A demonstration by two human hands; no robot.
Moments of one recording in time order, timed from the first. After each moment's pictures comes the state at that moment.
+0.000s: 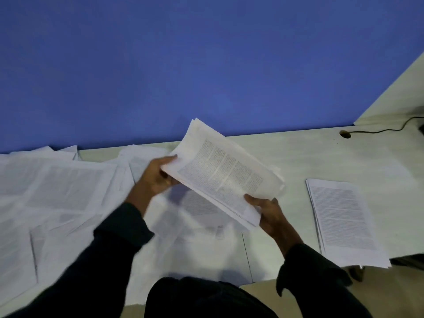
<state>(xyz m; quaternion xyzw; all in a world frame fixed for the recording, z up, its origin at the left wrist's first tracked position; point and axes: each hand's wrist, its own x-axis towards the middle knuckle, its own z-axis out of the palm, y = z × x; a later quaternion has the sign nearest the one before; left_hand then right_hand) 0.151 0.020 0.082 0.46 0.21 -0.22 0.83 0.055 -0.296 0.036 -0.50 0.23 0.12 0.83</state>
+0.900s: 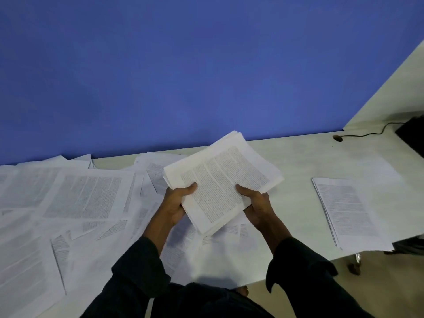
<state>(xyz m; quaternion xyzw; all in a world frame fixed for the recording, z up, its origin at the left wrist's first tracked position) 0.077 0.079 0.054 0.48 0.15 -0.20 0.84 0.042 -0.158 0.076 -0.47 0.22 0.05 0.85</state>
